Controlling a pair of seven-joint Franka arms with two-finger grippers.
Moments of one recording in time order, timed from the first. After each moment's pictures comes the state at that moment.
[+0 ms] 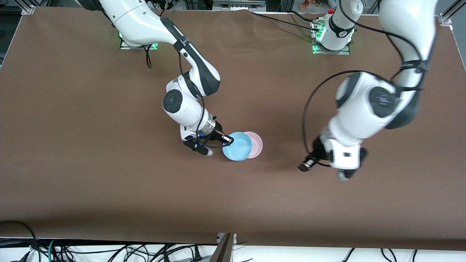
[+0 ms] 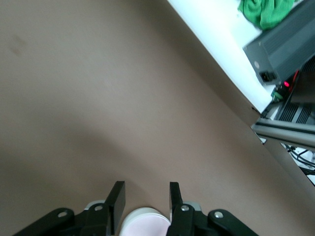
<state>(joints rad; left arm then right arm) 0.06 0.56 -0.45 -1.37 0.08 2.13 -1.09 0.57 0.75 0.10 -1.47 0.38 2.57 0.87</state>
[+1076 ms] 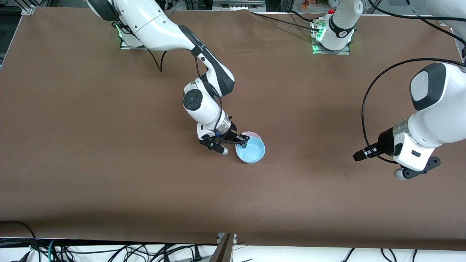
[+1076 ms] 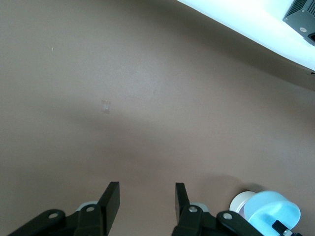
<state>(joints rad) 0.26 0.48 -0.45 -1.37 0.05 1.87 -0.53 0.65 0.85 0.08 -1.40 0.36 2.64 0.91</state>
